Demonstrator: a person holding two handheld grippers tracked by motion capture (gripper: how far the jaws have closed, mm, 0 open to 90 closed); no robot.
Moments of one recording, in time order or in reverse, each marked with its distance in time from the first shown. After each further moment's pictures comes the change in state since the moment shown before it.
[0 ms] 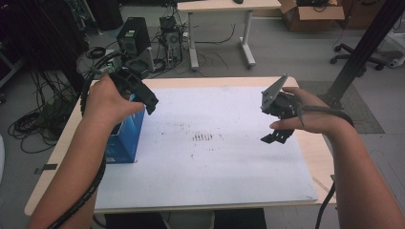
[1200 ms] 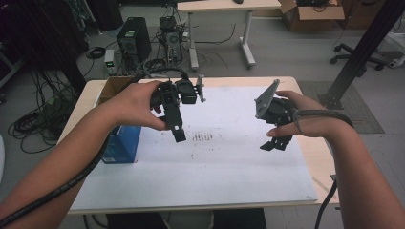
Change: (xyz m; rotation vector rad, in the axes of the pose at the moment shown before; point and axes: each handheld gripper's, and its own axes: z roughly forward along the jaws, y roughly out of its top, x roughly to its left) left arm -0.091 0.015 0.002 0.070 -0.243 0.765; right arm 0.019 0.015 0.000 0.075 0.048 -0.085
